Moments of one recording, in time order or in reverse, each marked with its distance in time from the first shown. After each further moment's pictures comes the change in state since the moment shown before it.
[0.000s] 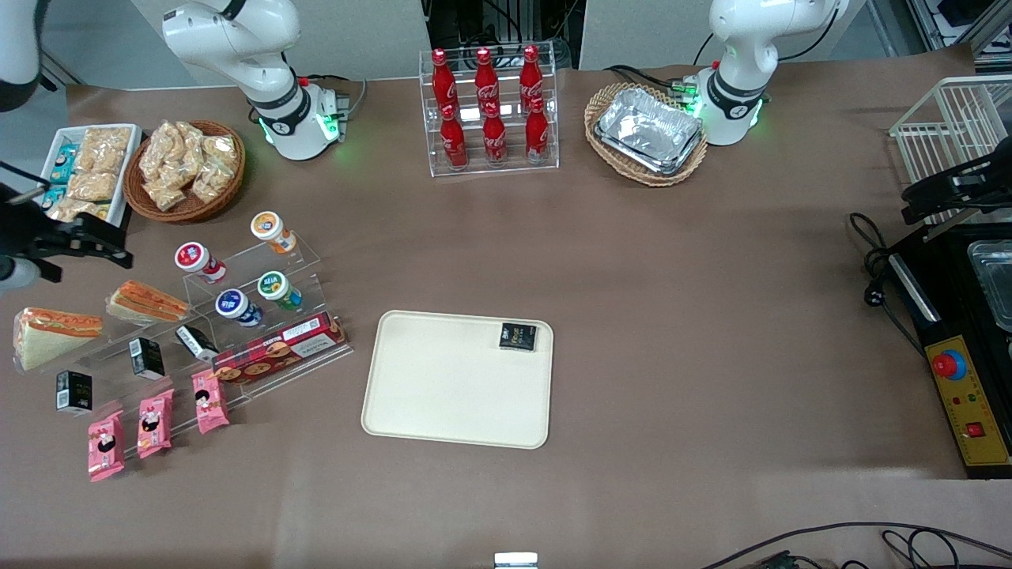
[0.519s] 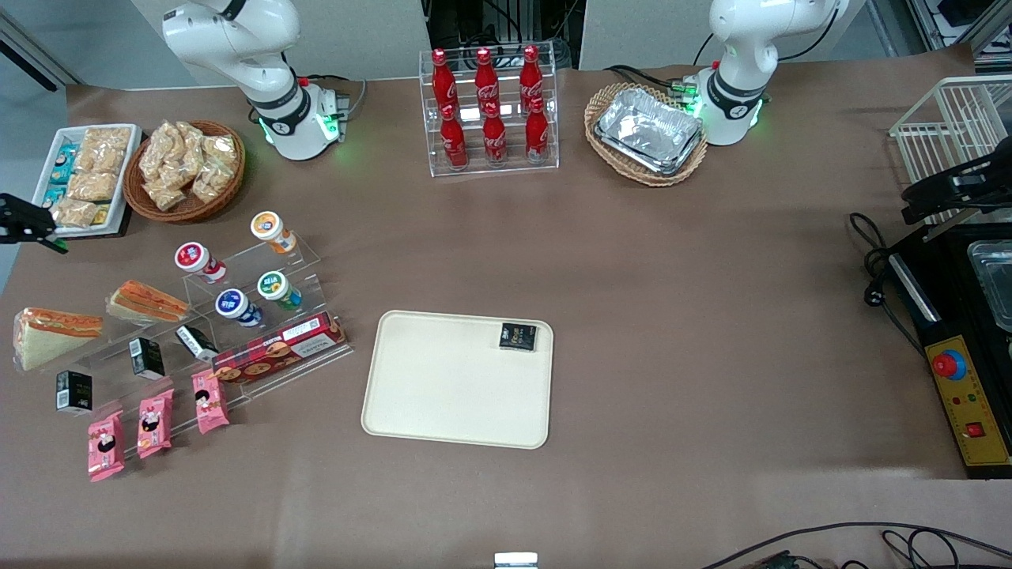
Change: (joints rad) arm -0.005 0.013 -0.162 -0.001 0.000 0.020 -0.569
